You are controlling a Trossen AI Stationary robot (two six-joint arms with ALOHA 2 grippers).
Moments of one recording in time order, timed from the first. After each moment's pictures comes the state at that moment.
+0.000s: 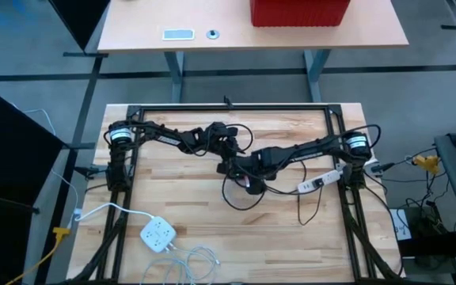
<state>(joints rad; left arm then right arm) 0.33 1.97 1.00 0.38 0.32 0.53 0.01 1.89 1.39 -0.74 0.22 -1.58</state>
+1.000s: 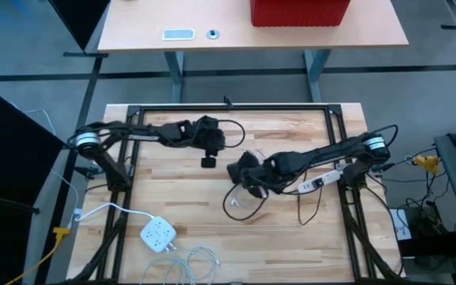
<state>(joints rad) 0.33 1.61 0.97 -0.18 0.03 0.44 0.13 1.71 1.41 -0.97 0.39 -0.82</state>
